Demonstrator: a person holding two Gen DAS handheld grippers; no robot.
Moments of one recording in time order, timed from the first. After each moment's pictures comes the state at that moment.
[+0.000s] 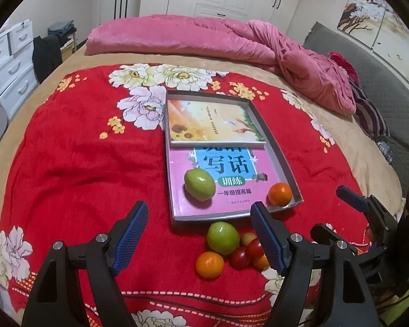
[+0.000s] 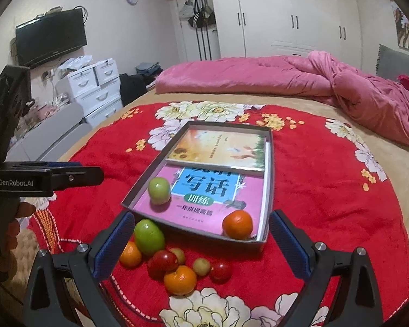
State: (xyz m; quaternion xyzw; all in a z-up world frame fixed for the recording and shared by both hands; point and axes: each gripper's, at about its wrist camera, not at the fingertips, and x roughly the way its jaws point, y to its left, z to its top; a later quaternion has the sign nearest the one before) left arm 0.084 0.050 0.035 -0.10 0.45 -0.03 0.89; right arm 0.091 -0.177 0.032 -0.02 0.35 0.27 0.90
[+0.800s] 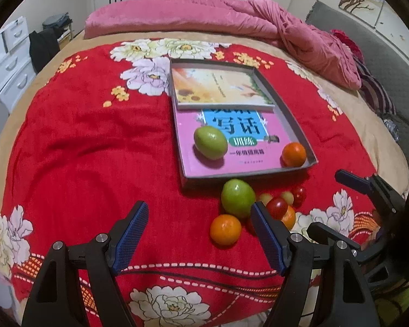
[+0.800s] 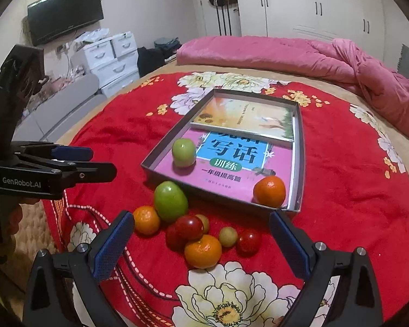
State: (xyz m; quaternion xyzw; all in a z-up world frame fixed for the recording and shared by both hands) left arm 0.065 0.048 0.003 -0.07 0.50 -0.03 0.86; right arm 0.075 -0.155 0.004 -0.06 0.39 0.31 0.86
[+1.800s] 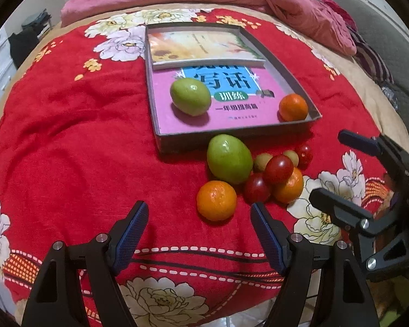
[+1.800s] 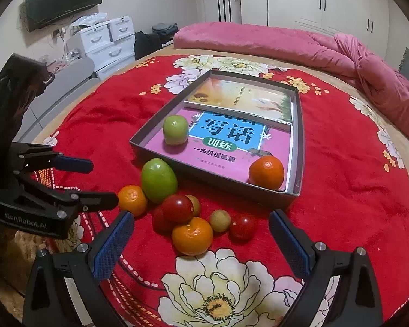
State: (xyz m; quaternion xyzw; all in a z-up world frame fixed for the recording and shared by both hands) left arm 0.066 0.023 -0.042 -0.03 0.55 -0.06 0.83; right arm 0.078 -0.154 -0.017 -0.09 0.42 0.29 0.85
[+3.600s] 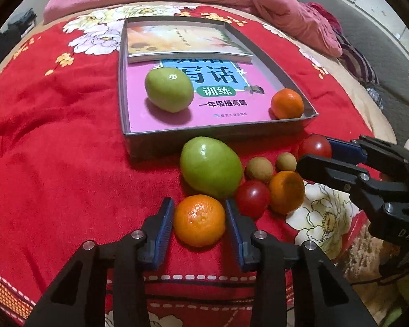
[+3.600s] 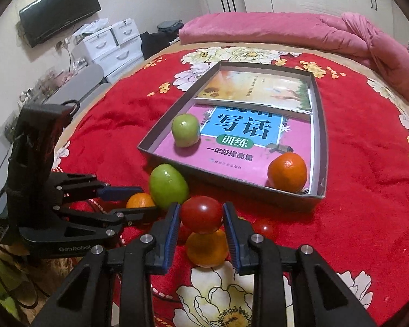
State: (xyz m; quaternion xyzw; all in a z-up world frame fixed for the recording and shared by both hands) left arm 0.082 0.019 -0.072 -0.06 0.53 -0.11 0.84; right arm 0.097 -0.151 -0.025 -0.03 0.45 0.34 0.83
